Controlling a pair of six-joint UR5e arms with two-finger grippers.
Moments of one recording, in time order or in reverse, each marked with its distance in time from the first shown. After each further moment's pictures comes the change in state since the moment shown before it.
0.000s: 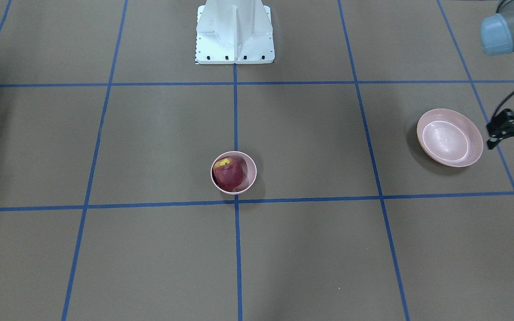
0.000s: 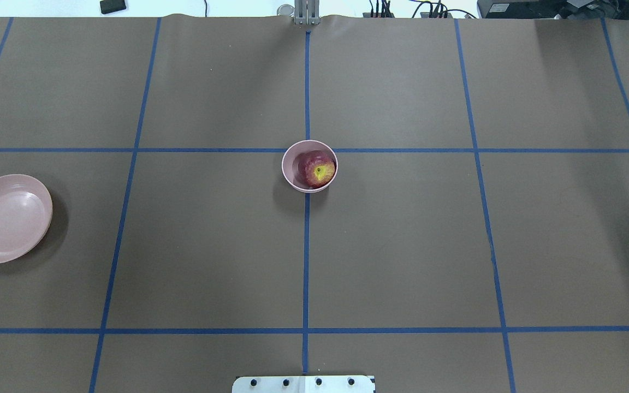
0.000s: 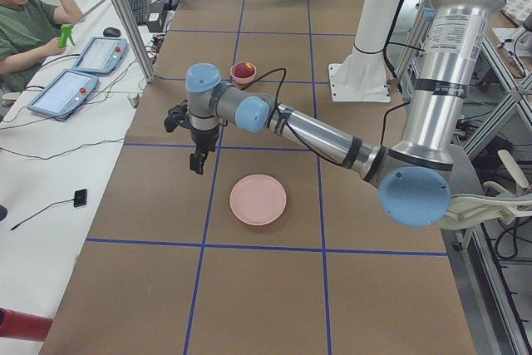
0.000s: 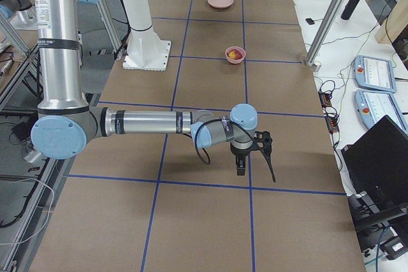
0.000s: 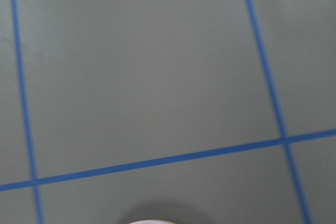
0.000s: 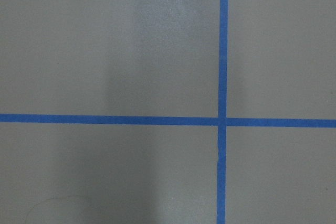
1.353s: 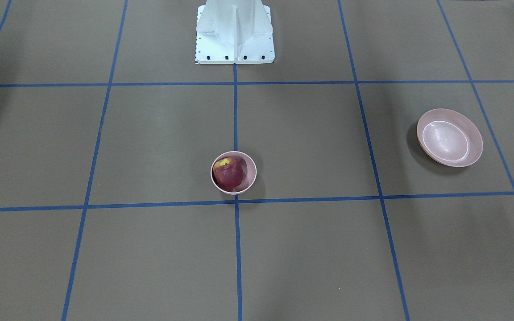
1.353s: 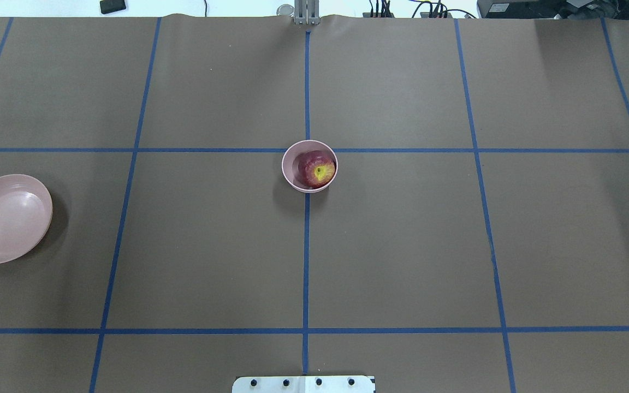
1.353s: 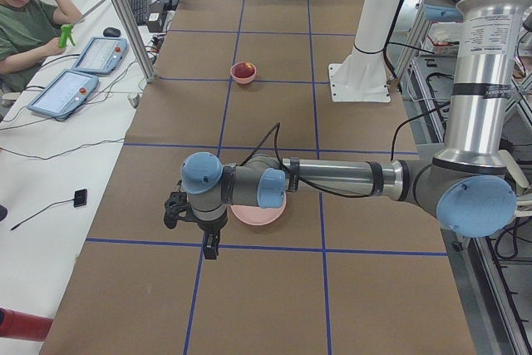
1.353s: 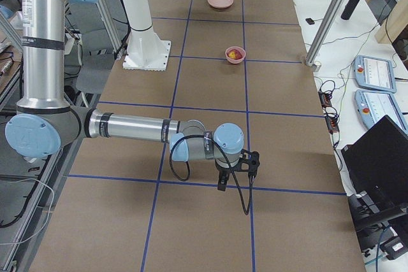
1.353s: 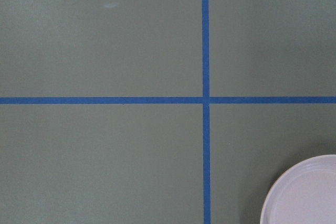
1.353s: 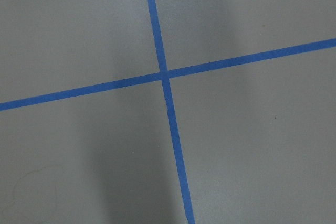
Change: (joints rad) left arm -0.197 0.110 0.199 -0.043 -0.075 0.093; right arm 0.110 -0.062 0.028 -0.108 0.107 -0.018
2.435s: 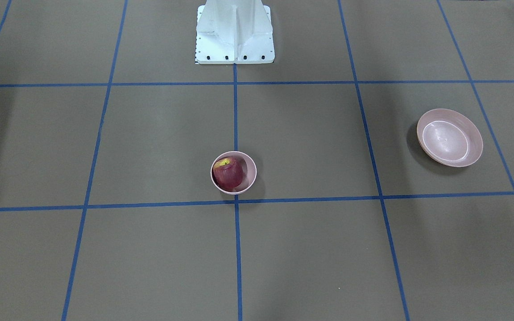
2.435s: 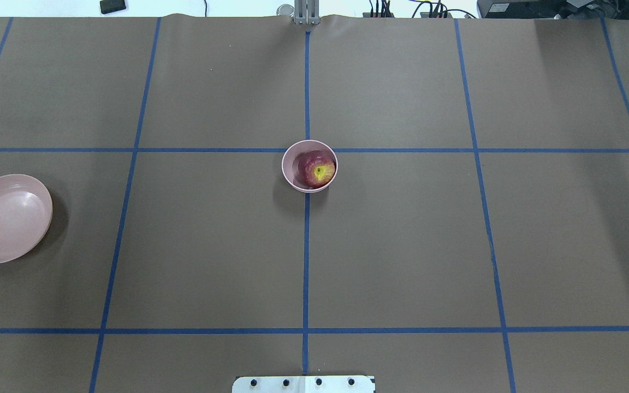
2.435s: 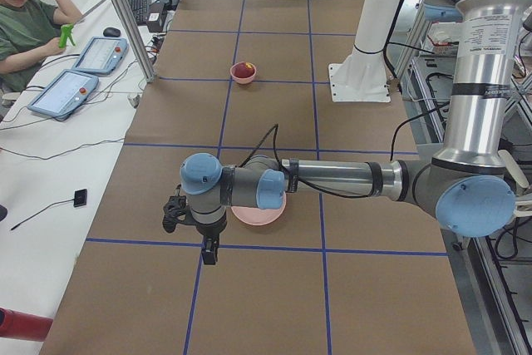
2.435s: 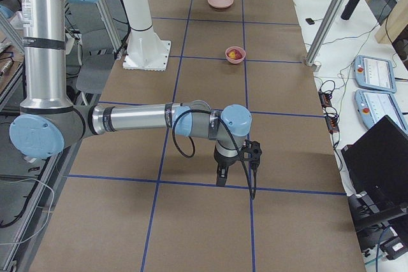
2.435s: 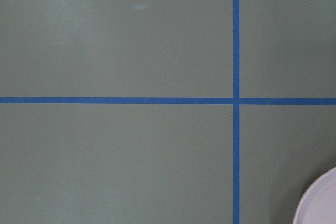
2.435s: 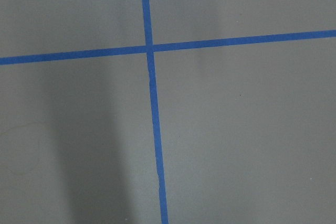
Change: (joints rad) left arm 0.001 -0.004 0.010 0.000 0.028 -0.003; right arm 0.043 0.035 0.132 -0.357 -0.113 -0.258
